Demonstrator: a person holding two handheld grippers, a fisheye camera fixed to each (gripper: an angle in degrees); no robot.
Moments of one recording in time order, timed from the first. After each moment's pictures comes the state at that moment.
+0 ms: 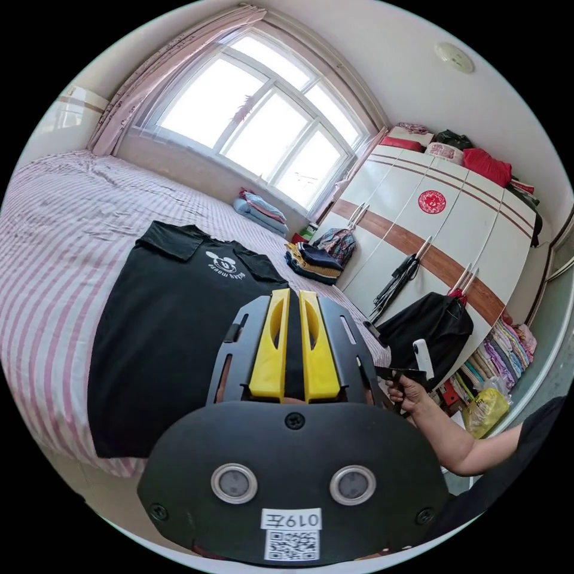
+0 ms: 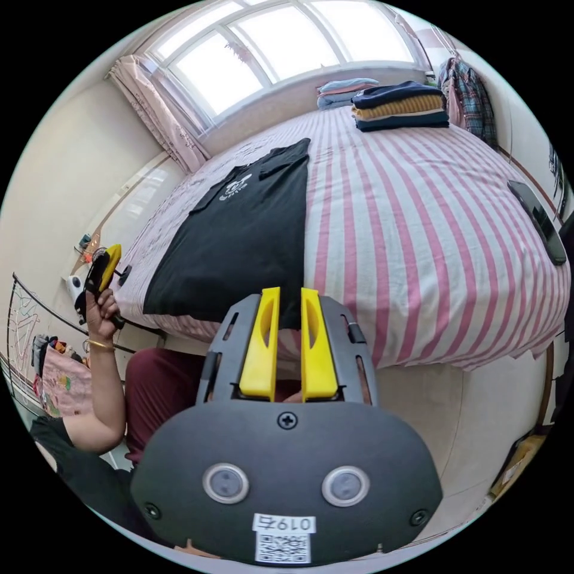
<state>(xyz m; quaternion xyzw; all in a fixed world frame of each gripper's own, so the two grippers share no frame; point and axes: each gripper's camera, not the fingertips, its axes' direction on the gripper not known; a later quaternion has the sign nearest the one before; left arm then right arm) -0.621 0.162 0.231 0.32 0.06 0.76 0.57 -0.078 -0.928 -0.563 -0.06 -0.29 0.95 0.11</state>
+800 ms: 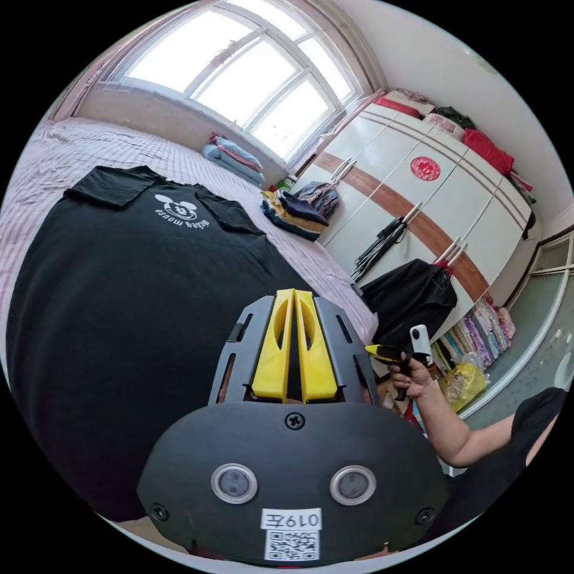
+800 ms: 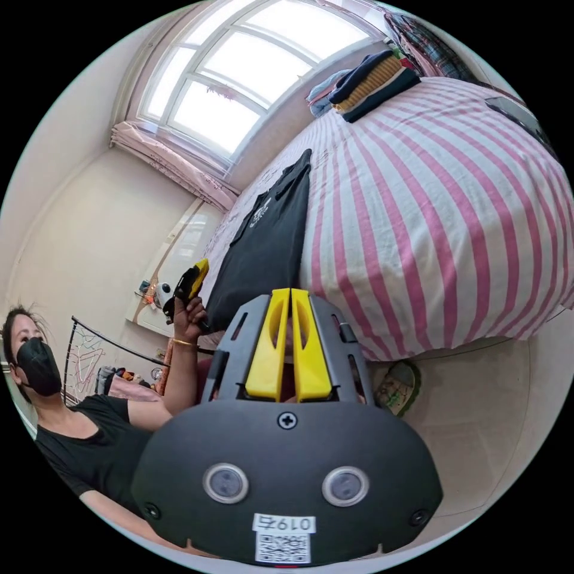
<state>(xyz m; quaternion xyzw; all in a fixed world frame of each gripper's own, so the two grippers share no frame) -0.573 0.110 0.342 0.21 -0.02 0.76 0.61 -0.117 -0.903 -0.568 0.06 -0.27 0.96 -0.01</state>
